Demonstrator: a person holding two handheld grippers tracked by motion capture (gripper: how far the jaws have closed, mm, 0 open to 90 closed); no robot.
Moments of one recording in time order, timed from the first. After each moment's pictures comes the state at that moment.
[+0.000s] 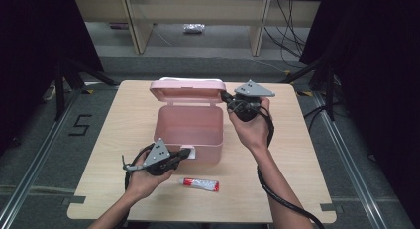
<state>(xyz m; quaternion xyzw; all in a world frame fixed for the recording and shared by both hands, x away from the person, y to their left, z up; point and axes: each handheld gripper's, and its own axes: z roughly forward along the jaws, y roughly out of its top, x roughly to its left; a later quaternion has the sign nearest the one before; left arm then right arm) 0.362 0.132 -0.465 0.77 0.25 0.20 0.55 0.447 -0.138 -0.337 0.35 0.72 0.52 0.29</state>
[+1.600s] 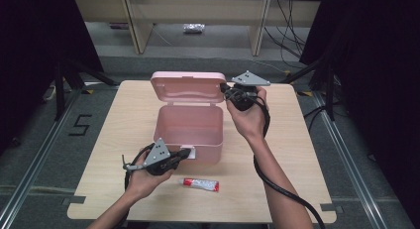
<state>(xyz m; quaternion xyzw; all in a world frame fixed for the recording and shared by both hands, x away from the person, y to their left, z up) 0.362 0.132 -0.464 0.77 0.24 0.20 0.55 0.474 -0.132 -0.332 0.37 0.72 0.51 0.29</state>
